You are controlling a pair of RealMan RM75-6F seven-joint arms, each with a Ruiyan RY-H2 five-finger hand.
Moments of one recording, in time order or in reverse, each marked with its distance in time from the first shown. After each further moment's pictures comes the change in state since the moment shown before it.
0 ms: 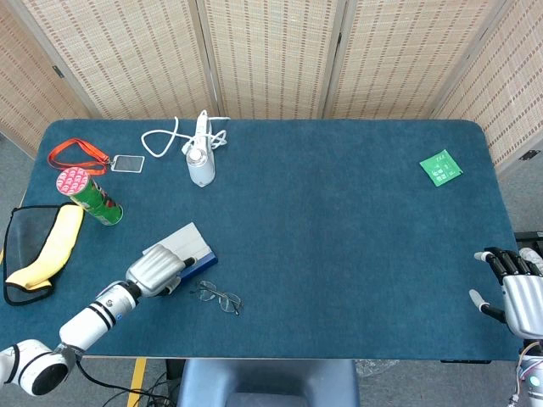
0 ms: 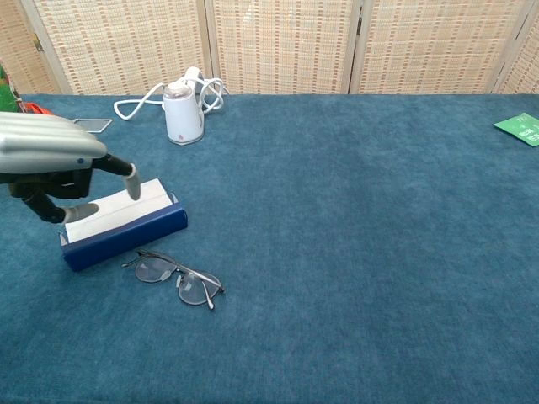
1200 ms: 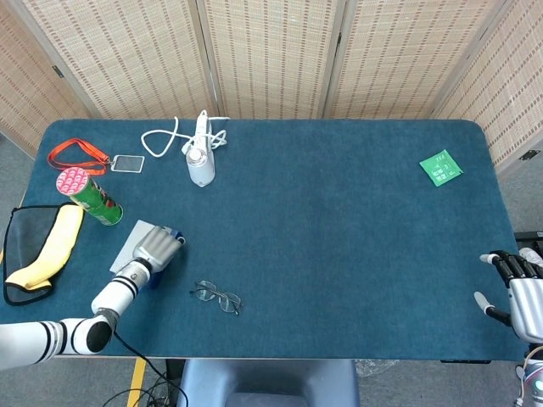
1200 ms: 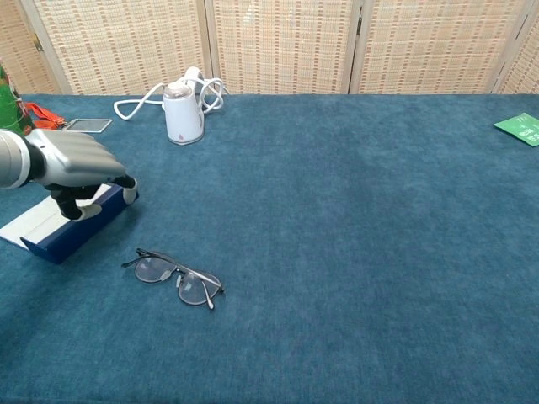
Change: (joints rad) left arm -0.235 -0.194 0.099 0.228 -0.675 0.002 0.482; right arm -0.018 0.003 0.000 0.007 -0.005 0.021 0.017
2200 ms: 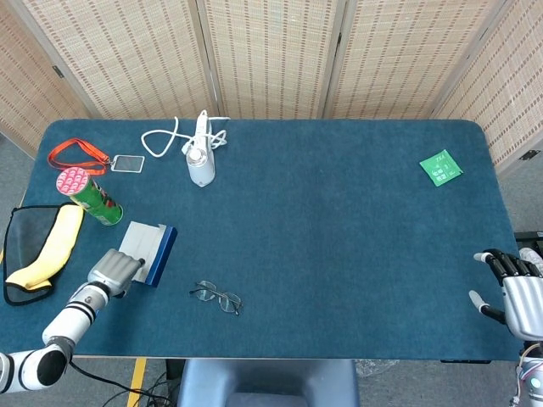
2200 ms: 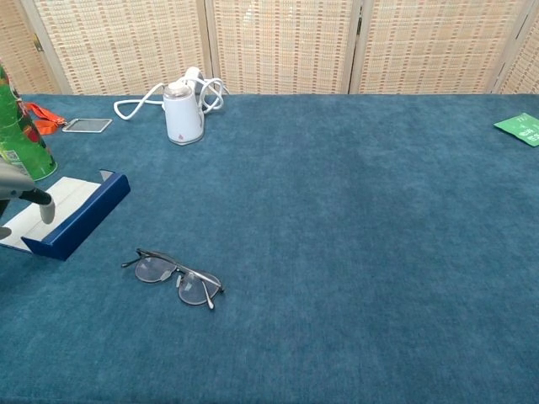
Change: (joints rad) left arm 0.092 0.197 0.116 -0.237 0.015 0.050 -0.100; right arm 0.010 0.000 0.000 -0.007 -0.011 -0.011 -0.008
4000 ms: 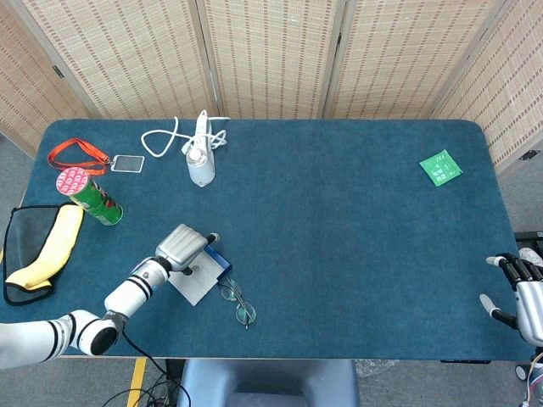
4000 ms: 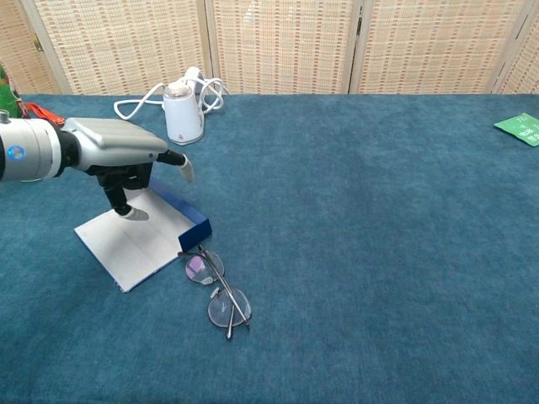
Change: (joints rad) left arm -0.081 -0.255 -0.148 0.288 0.352 -0.038 -0.397; right arm -0.027 0.007 -0.002 0.025 0.010 0.016 0.035
